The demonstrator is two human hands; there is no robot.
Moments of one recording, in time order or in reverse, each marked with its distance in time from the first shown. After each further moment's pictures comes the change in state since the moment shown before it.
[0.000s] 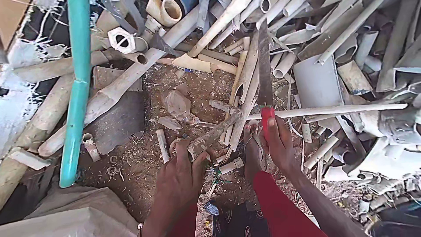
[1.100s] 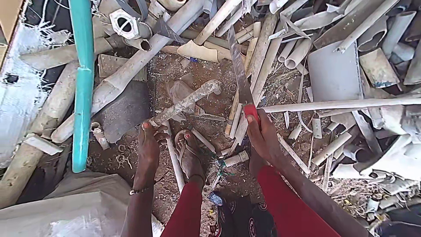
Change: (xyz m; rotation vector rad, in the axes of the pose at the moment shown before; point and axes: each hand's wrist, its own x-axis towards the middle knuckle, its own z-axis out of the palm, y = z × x) left_hand 0.027 -0.118 0.037 -0.919 0.140 -0.885; right_hand 0.005 0.019 0.042 -0.130 -0.137 -0.032
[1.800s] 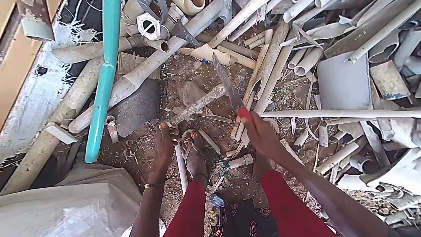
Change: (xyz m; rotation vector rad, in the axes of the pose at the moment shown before) left_hand -0.003 -0.012 0.003 0.110 -0.025 -0.055; right_hand 0.018 -0.028 0.004 -0.197 -0.263 0.054
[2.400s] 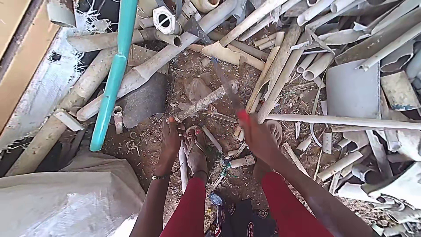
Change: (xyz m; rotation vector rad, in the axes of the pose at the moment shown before) left_hand -0.004 0.002 0.007 0.015 0.005 -0.008; right_hand -0.003 -0.011 0.019 -0.228 0.080 -0.029
